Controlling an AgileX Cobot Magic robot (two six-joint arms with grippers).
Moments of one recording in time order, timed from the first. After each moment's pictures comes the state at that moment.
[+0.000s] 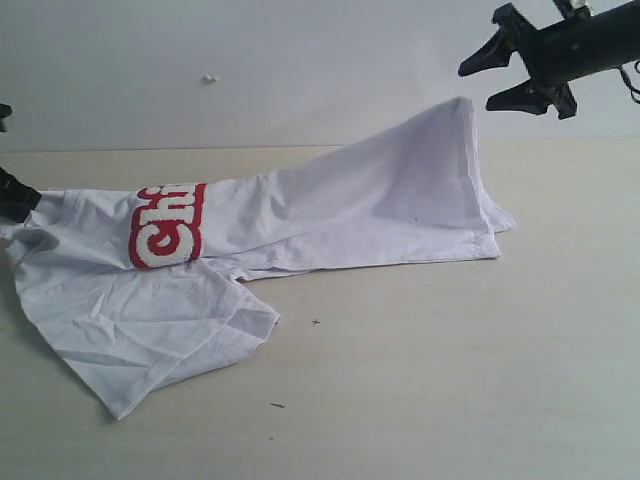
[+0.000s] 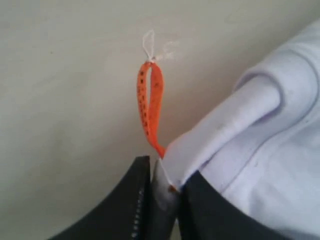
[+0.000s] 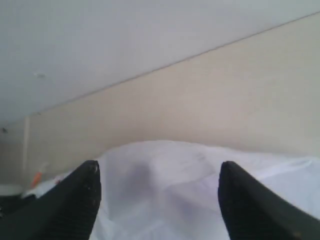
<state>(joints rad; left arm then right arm) 0.19 2.19 -1.59 -0.32 0.66 0.75 -0.28 2.37 -2.11 0.98 1.03 -0.25</state>
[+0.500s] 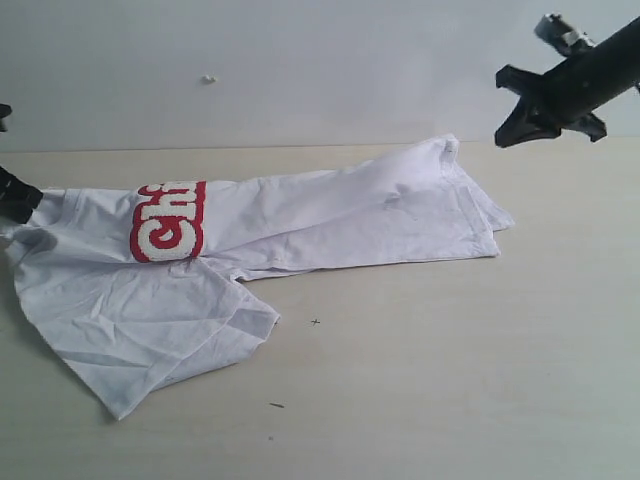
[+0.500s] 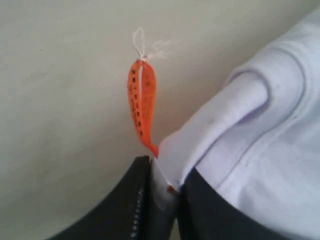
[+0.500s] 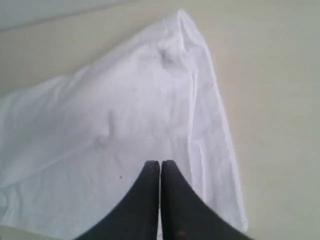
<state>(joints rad) 0.19 2.19 -1.59 -0.35 0.68 0.75 -0.28 2.39 -2.11 0.65 1.11 -0.31</state>
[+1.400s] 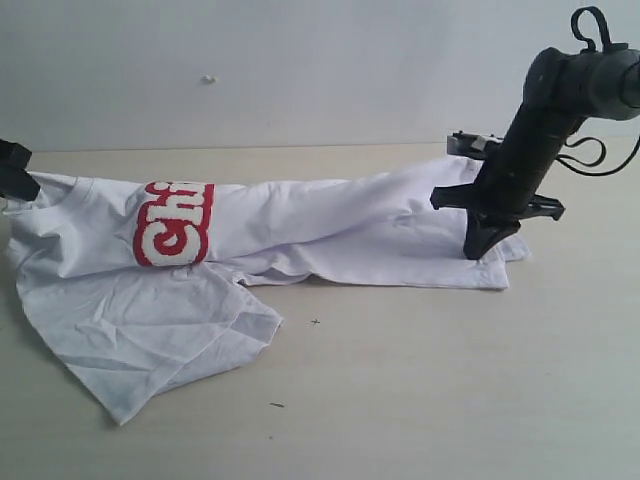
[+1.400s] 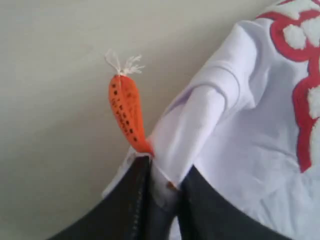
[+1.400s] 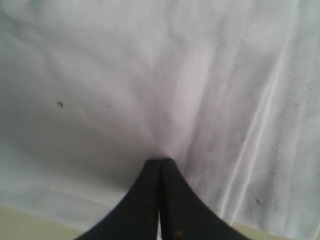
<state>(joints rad) 0.22 2.09 -1.59 -0.57 0.91 0.80 -0.06 2.42 -1.89 0.25 1.18 -0.14</state>
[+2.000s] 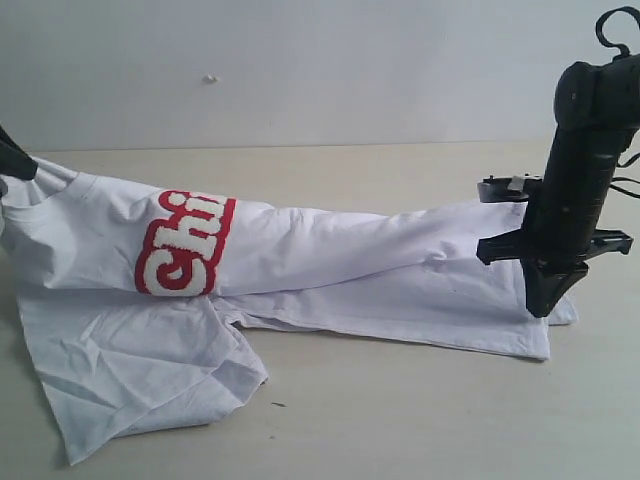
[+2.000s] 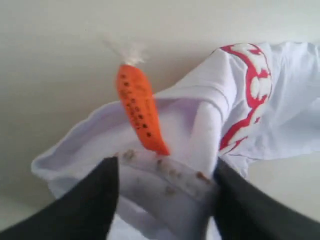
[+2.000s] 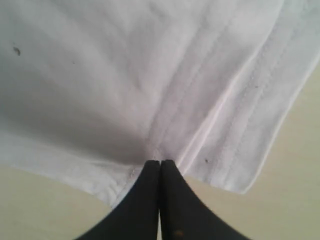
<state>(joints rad) 0.27 1.99 -1.58 -0.68 1.22 0.53 -0.06 2.17 -1.50 0.10 1.22 -0.15</state>
